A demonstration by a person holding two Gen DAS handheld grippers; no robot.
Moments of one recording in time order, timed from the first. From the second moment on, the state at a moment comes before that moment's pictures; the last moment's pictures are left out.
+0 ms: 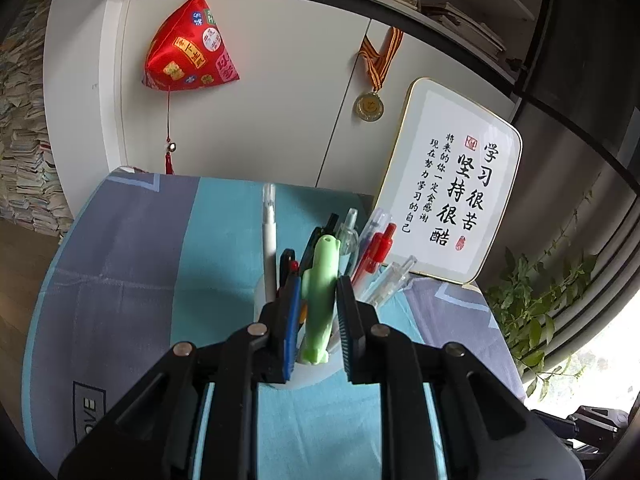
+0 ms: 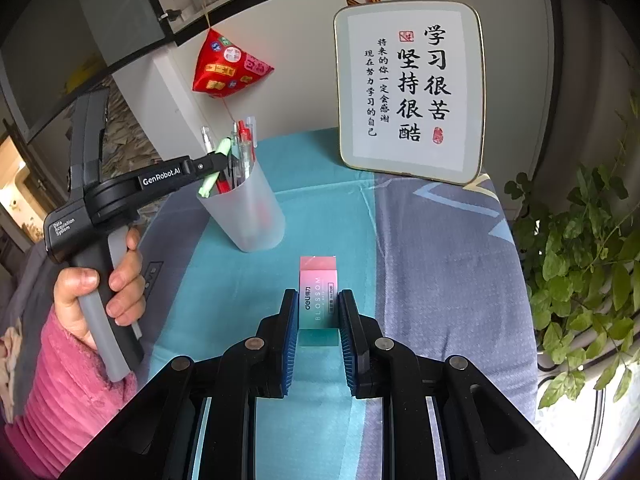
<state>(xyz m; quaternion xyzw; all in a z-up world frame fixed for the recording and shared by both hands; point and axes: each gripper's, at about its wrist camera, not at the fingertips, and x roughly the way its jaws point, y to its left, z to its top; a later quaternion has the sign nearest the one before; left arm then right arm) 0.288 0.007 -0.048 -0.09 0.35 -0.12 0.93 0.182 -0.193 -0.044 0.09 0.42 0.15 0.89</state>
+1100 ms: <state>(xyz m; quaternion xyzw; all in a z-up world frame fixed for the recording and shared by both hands) 0.253 0.032 -0.047 -0.07 0.35 -0.10 0.93 0.198 -0.150 -0.018 0.07 0.40 0.18 0.90</state>
